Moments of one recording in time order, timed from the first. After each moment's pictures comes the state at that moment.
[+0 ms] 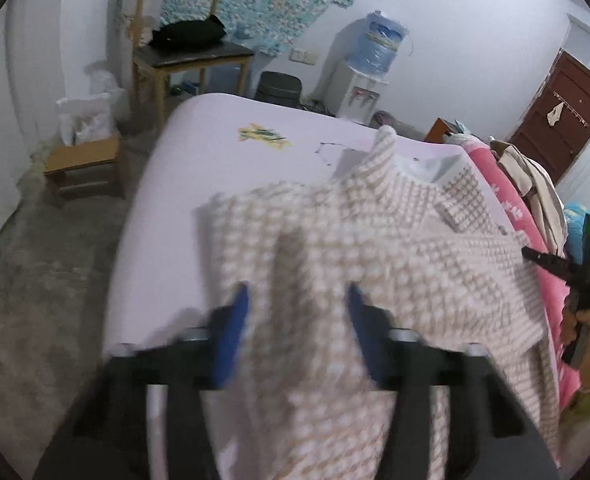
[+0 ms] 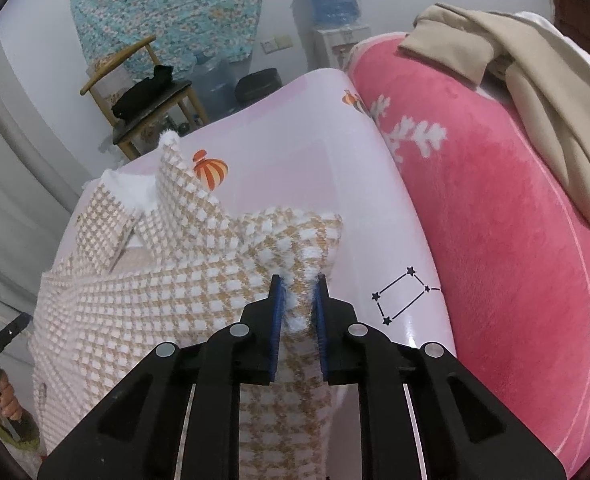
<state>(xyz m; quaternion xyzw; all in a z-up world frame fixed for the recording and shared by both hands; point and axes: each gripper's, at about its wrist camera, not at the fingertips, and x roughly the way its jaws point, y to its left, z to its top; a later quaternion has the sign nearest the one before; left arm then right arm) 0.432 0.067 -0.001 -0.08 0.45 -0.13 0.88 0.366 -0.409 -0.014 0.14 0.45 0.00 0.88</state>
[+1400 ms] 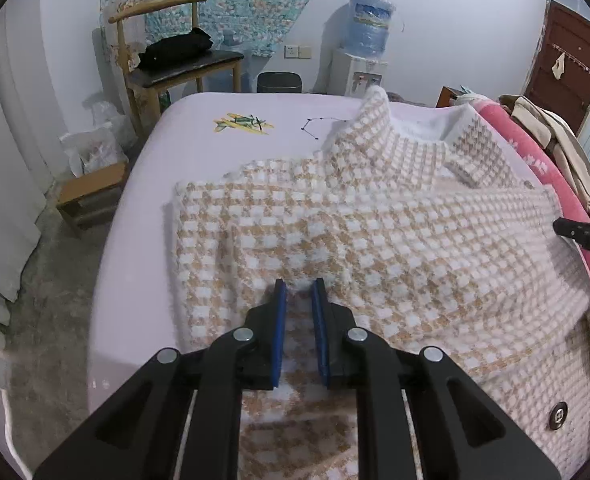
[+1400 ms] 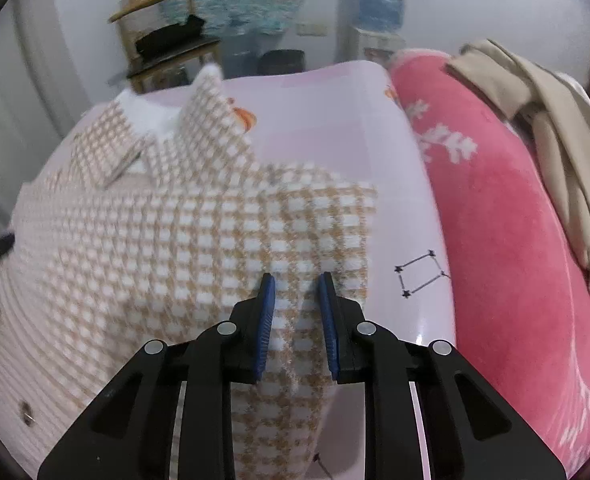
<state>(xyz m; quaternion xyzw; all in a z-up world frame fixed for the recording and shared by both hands) 0.420 0.025 -0.025 0.01 0.44 -0.10 0.89 0.346 -0.364 -0.011 0.01 0.48 0.01 0.88</state>
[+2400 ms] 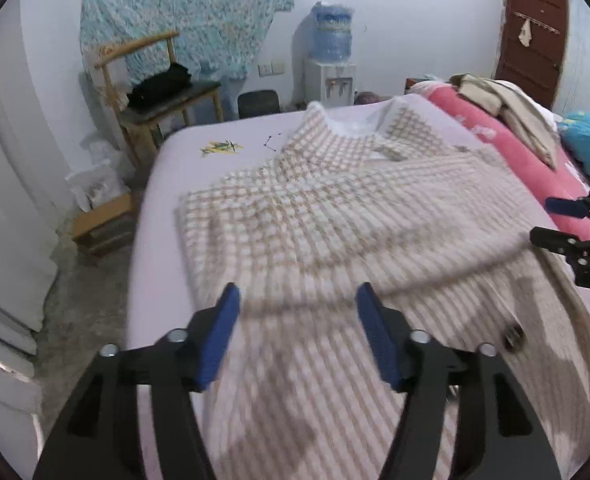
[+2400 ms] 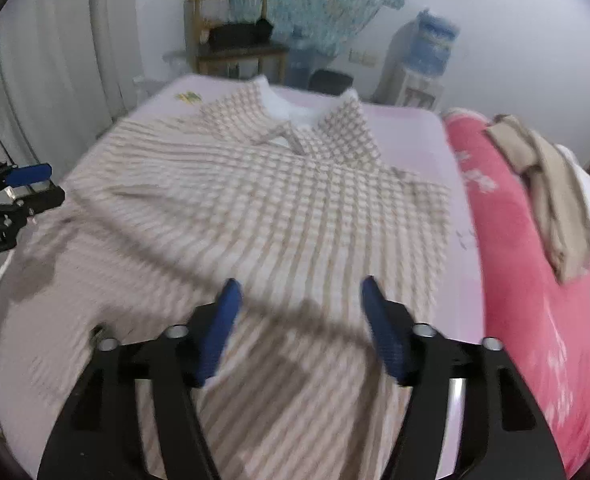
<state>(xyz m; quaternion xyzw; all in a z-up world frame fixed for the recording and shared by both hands) 0.307 0.005 0.032 0.09 0.41 -0.13 0.90 0.203 -0.238 0.038 -0.08 0.43 0.06 0.89</state>
